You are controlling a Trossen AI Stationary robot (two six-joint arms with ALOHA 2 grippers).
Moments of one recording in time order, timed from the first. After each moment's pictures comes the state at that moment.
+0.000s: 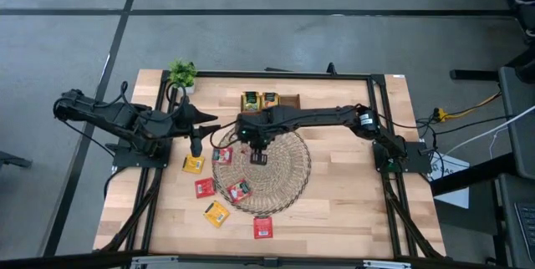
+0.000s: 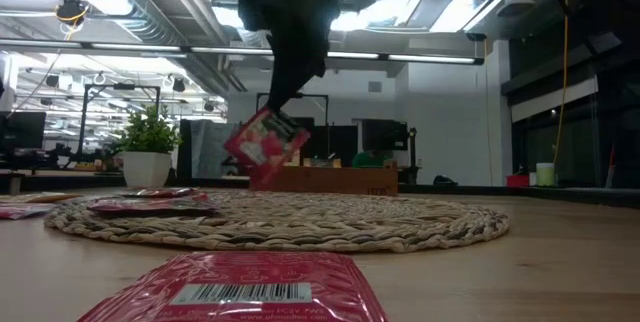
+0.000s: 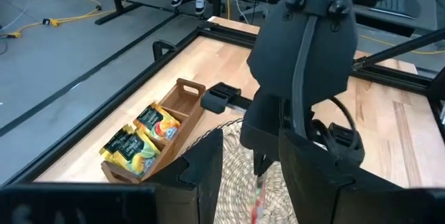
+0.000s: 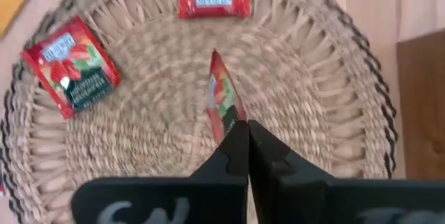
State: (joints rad) left arm -0.29 0.79 0.89 -0.53 -0.61 -0.38; right arm -0.01 2.25 2.12 -1.04 0.01 0.05
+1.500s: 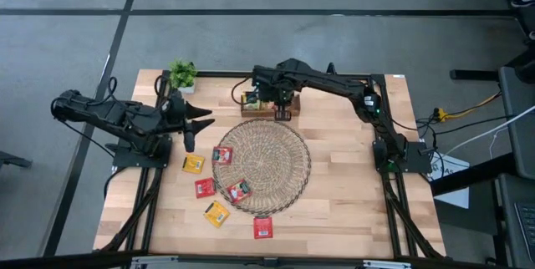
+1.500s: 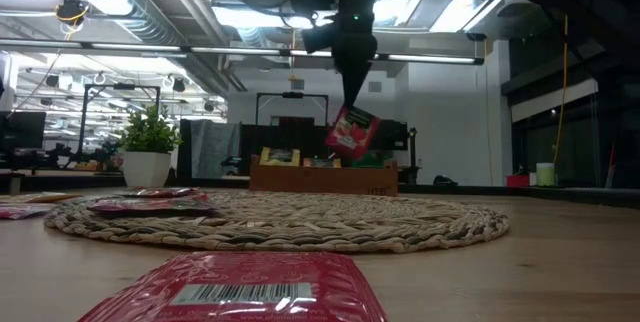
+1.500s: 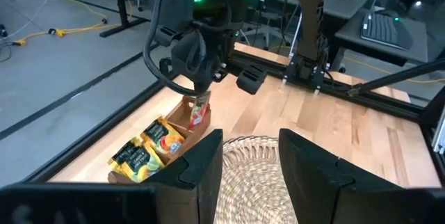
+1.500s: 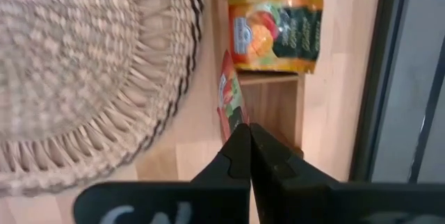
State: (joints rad) left arm -0.29 0.71 0.89 -0.53 -0.64 -0.38; right arm -0.29 2.24 2.29 -1.47 0.17 -0.29
